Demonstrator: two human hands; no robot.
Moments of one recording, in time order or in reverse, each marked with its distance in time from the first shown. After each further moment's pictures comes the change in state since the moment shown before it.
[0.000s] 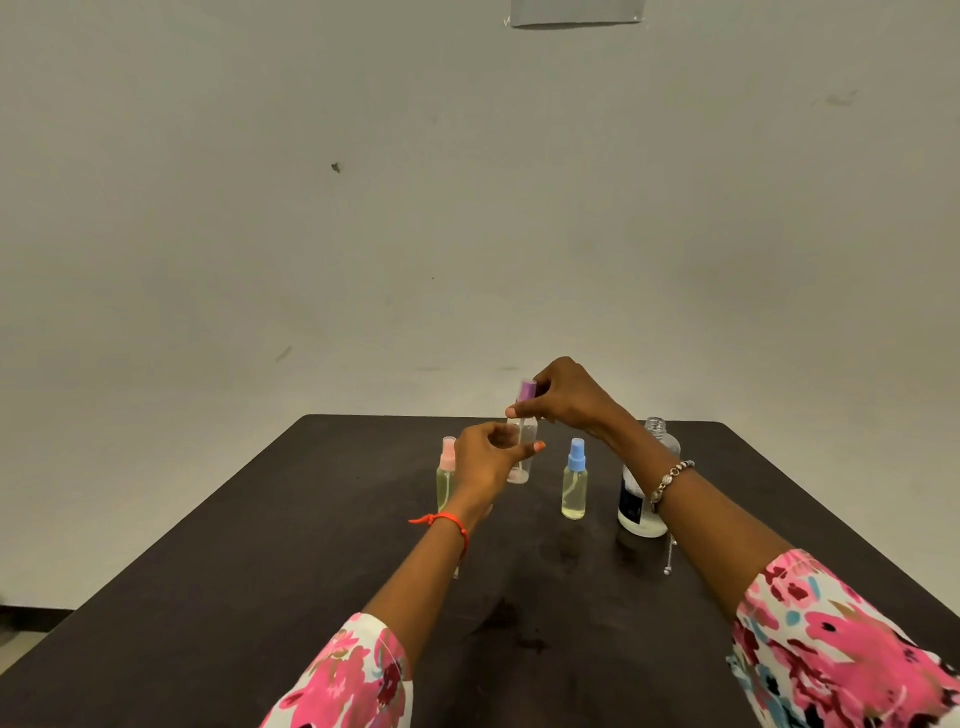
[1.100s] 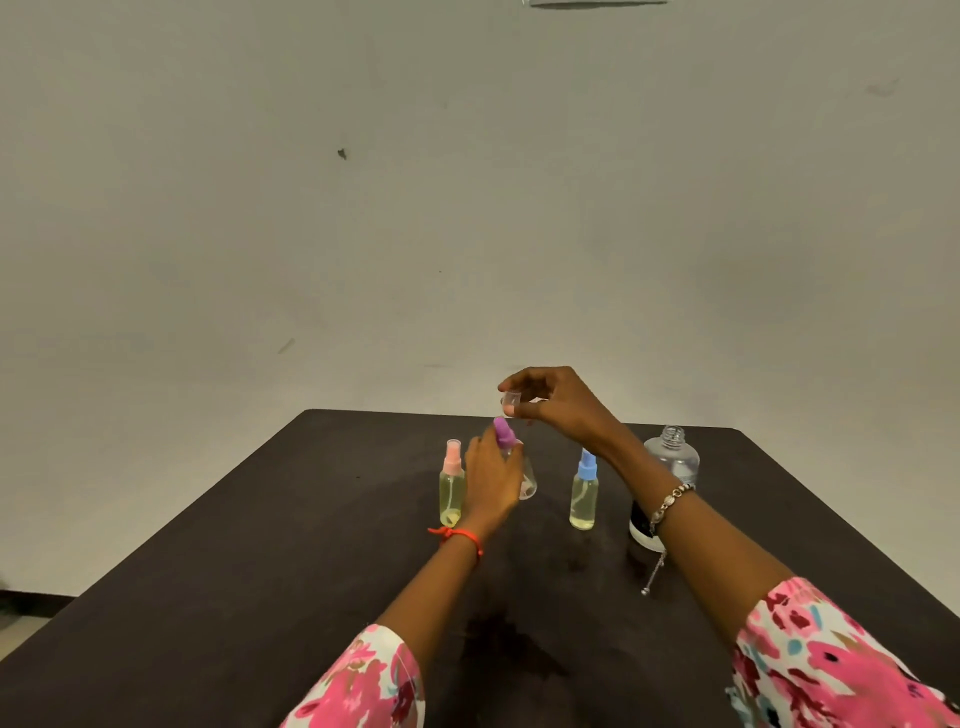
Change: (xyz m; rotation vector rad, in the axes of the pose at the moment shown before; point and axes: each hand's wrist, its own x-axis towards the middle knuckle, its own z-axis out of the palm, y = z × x) left_hand 0.015 -0.030 0.011 0.192 0.093 0.106; right_hand 0.010 0.006 0.019 0.235 -0.022 -0.170
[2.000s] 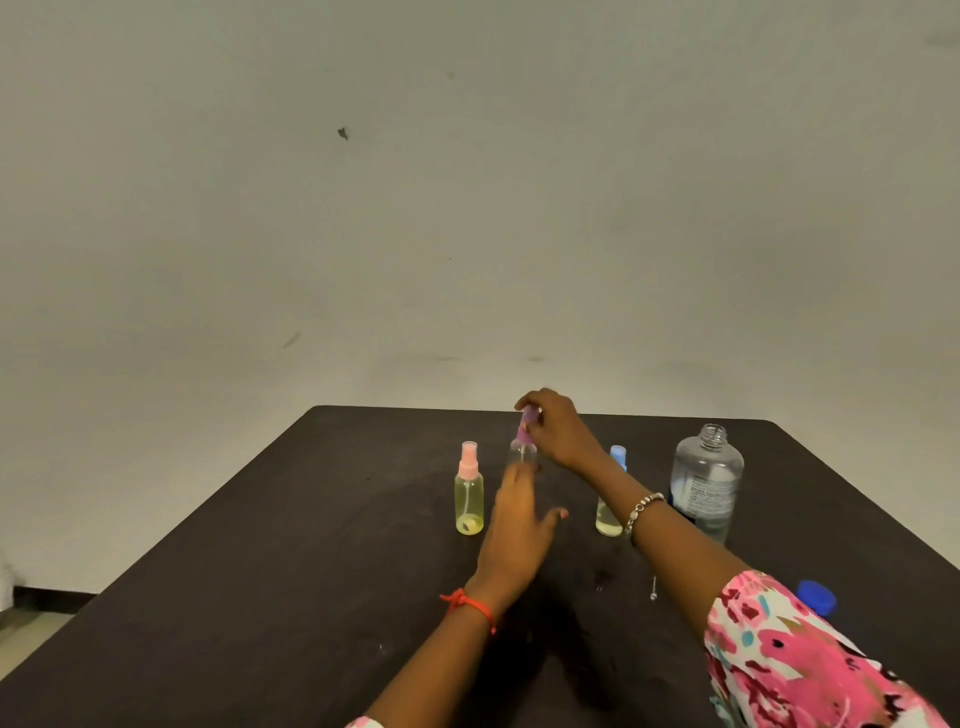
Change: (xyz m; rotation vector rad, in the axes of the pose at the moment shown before) left_hand -0.018 -0.037 0.008 0.175 -0.187 0.183; right_hand 0.035 0.072 0.046 -0.281 0.114 0.087
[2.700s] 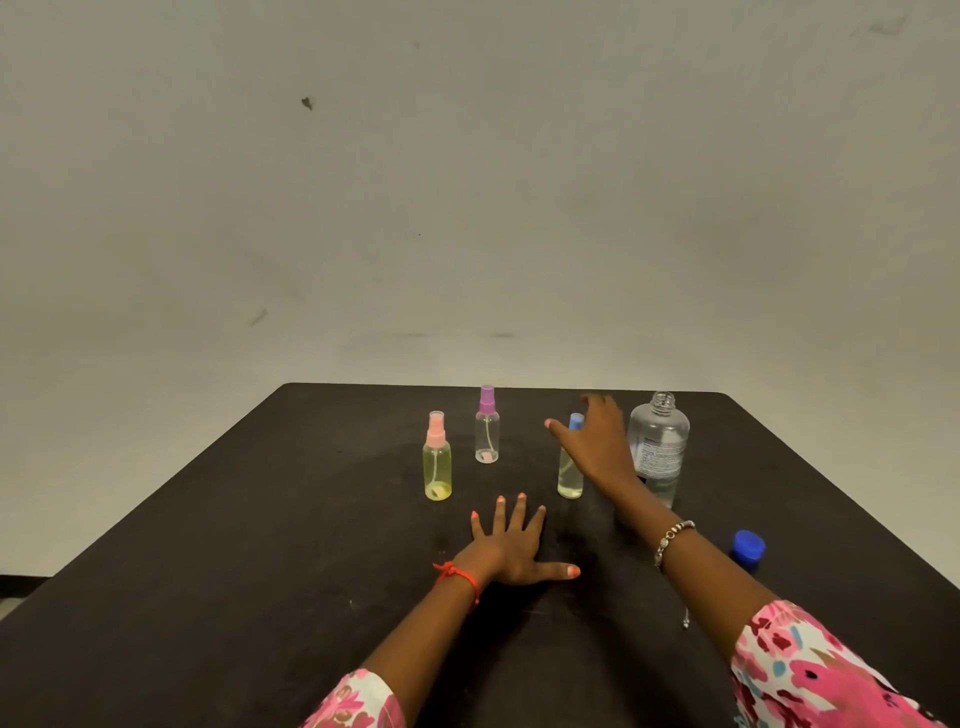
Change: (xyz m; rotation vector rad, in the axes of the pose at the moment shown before) left_hand -0.018 0.000 0.027 0.592 -0.886 -0.195; right_hand -0.071 0.038 -0.032 -0.102 0.297 0.251
